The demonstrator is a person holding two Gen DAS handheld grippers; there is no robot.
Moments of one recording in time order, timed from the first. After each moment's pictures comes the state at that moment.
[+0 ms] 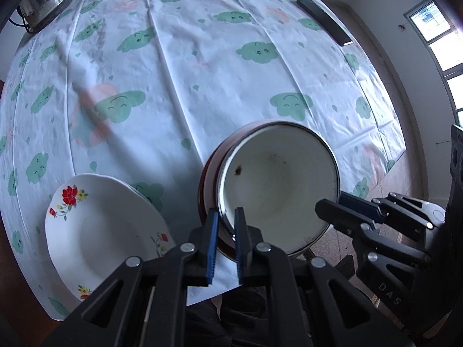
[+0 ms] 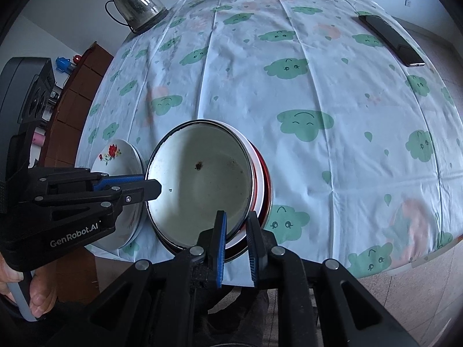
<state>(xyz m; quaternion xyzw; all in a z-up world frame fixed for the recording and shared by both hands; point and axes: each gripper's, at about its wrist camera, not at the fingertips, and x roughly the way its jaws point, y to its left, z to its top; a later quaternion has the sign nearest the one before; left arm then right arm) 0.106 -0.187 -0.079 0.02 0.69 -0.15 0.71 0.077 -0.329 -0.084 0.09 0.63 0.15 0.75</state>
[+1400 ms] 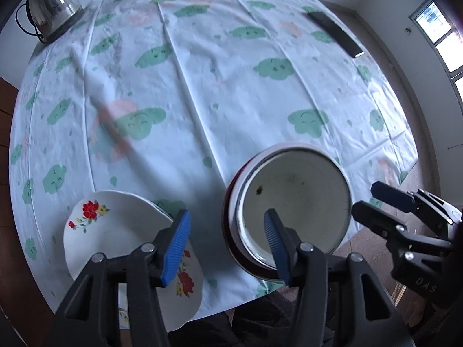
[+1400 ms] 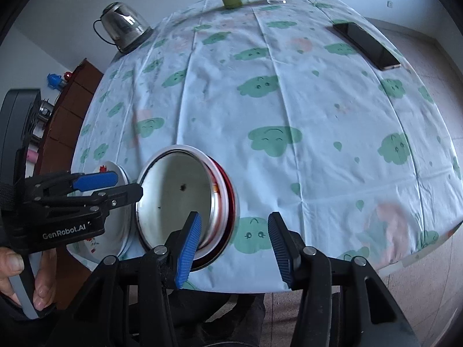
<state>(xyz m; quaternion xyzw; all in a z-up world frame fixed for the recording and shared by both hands) 0.119 -0.180 -0.077 0.04 0.67 -0.12 0.73 0.083 -0.358 -0.075 0.10 0.61 0.12 0.77</state>
